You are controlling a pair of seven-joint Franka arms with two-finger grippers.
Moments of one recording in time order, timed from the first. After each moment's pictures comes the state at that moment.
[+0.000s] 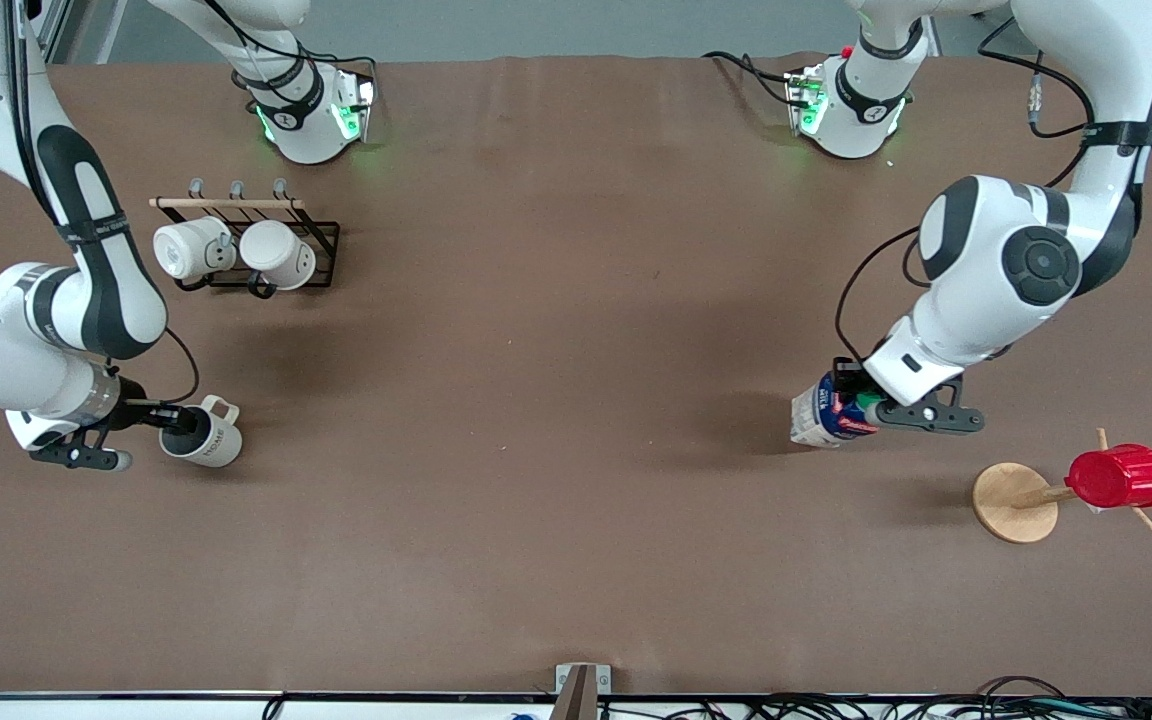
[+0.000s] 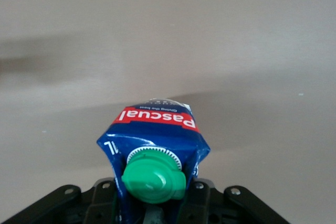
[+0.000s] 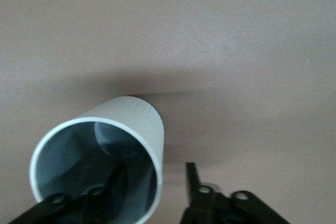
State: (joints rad) left arm -0.01 0.26 -0.27 -1.92 0.00 2.24 -0.16; right arm -0.21 0.48 0.02 -1.90 0.00 2.36 -0.05
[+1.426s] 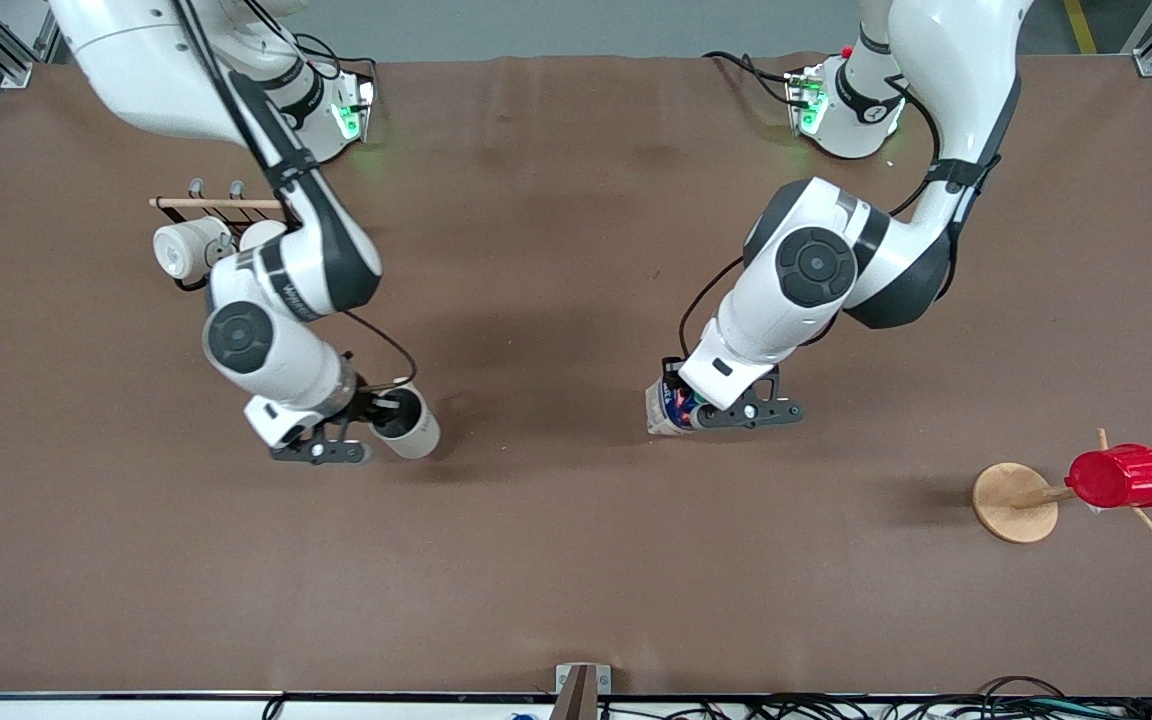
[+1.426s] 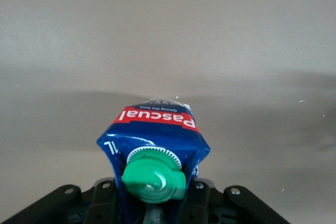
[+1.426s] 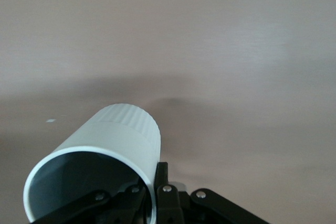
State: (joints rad) left arm -0.31 0.48 -0.28 -1.58 0.00 2.12 -0.63; right arm 0.24 0.50 0.13 -1.76 0.00 2.28 0.40
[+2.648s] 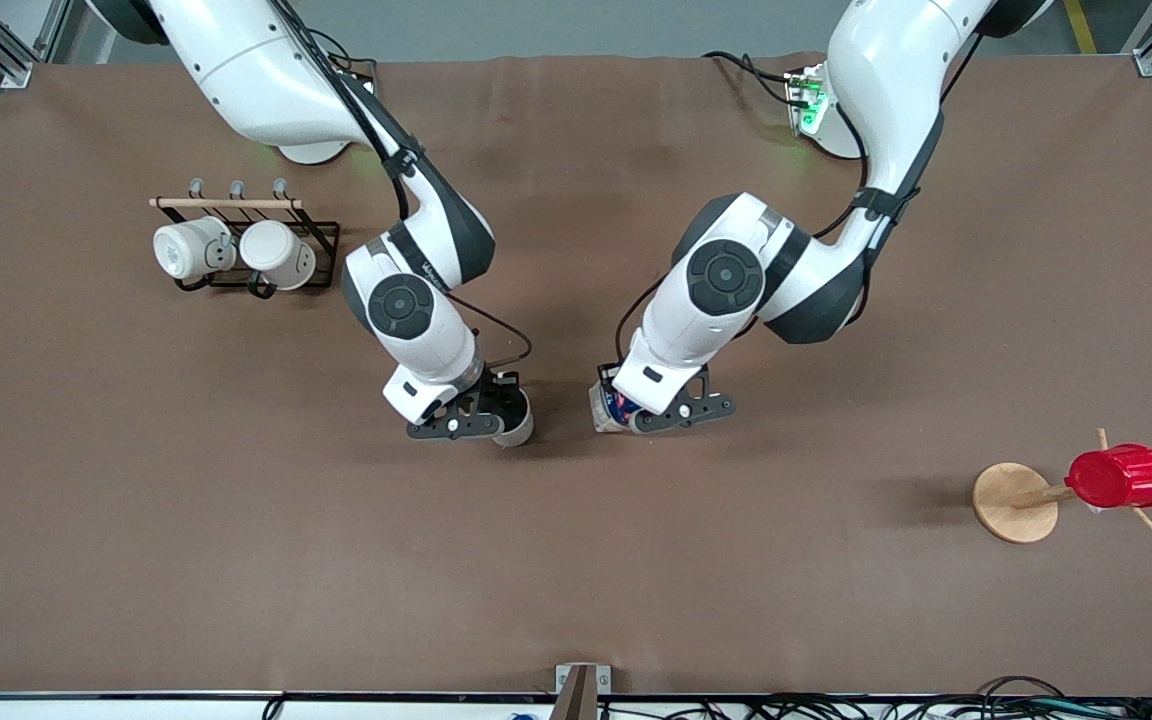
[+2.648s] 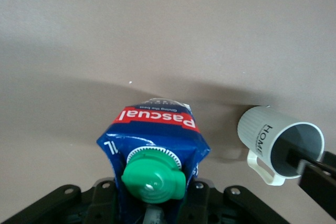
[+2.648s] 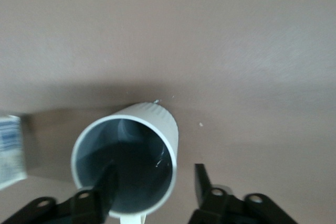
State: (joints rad) left arm -0.43 0.63 -0.27 -1.42 0.00 2.12 -0.86; right arm 0.44 0.58 0.12 -1.63 -0.01 2.29 0.51
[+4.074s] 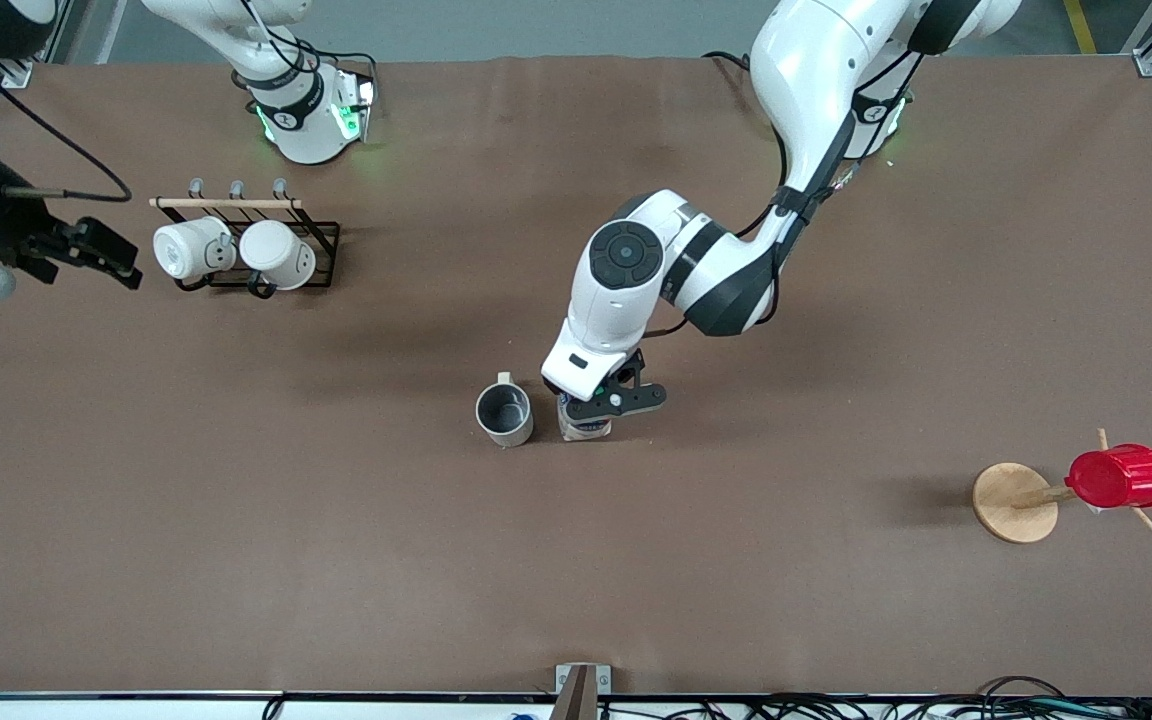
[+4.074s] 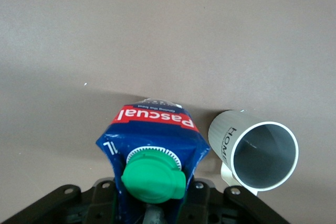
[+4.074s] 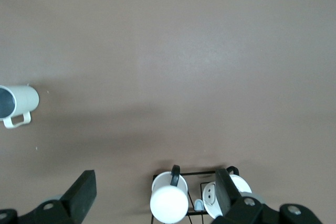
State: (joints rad) left arm -0.68 0.73 -0.08 -1.29 0.00 2.16 -0.94; right arm -0.07 -0.09 0.10 -1.73 -0.01 1.67 0.09
